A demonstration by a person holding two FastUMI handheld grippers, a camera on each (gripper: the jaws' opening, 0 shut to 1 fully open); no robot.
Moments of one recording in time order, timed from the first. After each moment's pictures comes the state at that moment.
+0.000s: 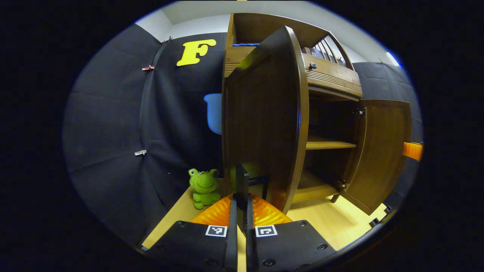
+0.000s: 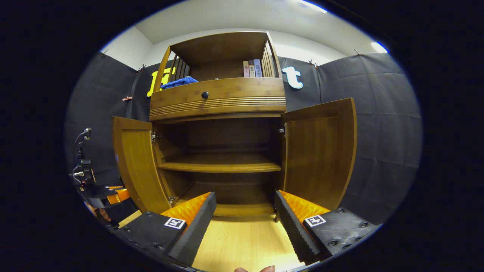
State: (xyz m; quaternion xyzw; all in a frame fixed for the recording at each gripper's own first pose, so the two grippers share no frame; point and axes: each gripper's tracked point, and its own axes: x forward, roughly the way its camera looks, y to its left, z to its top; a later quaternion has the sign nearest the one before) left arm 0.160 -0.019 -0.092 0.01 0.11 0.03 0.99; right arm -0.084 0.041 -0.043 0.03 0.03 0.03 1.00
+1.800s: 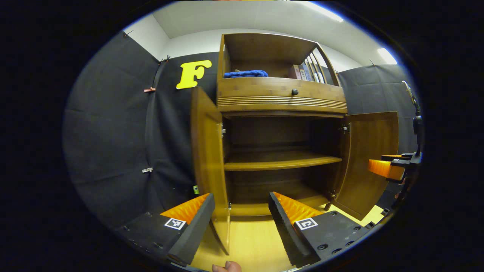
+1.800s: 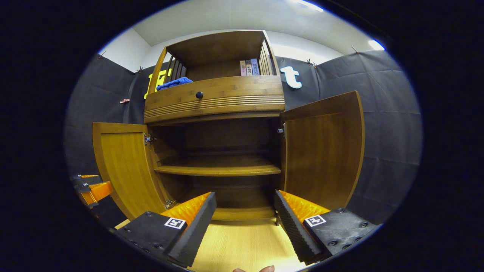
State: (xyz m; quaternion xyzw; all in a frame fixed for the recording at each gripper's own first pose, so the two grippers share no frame) left arm 0.143 -0.137 -0.024 0.03 0.04 0.02 1.00; right arm -0.058 0.020 -0.044 0.04 0.02 0.03 1.00
